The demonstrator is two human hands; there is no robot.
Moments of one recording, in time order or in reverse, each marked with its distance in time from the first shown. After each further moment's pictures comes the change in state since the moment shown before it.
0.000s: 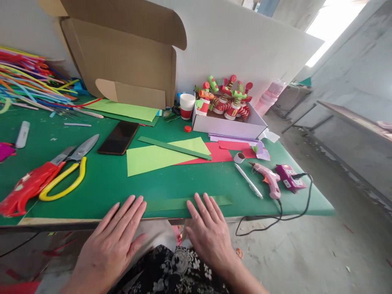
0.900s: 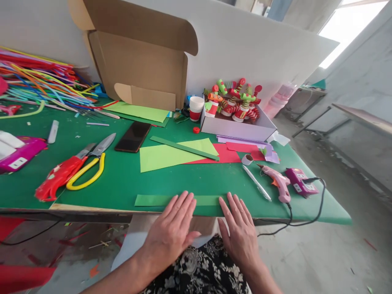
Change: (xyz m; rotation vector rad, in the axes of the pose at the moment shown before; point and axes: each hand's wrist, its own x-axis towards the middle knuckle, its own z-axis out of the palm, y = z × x) left_hand 0.047 0.068 0.023 -0.115 -0.019 0.053; right_hand -0.031 0.040 0.001 -0.155 0.126 0.102
